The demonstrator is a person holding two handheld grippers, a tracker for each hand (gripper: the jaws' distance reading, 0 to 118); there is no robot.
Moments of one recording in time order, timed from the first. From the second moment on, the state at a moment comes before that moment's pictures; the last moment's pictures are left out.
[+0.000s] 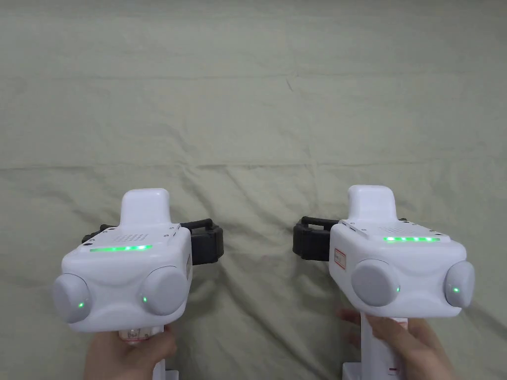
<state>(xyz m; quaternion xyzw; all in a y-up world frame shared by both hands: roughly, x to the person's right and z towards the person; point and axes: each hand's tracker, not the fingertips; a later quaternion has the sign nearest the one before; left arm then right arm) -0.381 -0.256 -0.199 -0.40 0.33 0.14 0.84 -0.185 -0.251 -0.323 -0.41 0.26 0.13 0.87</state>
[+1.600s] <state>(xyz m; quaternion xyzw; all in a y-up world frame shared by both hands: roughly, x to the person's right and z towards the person) -0.383 -0.254 -0.200 -0.40 0.33 0.14 0.85 -0.189 -0.256 -0.323 -0.41 0.26 0.14 0.86</state>
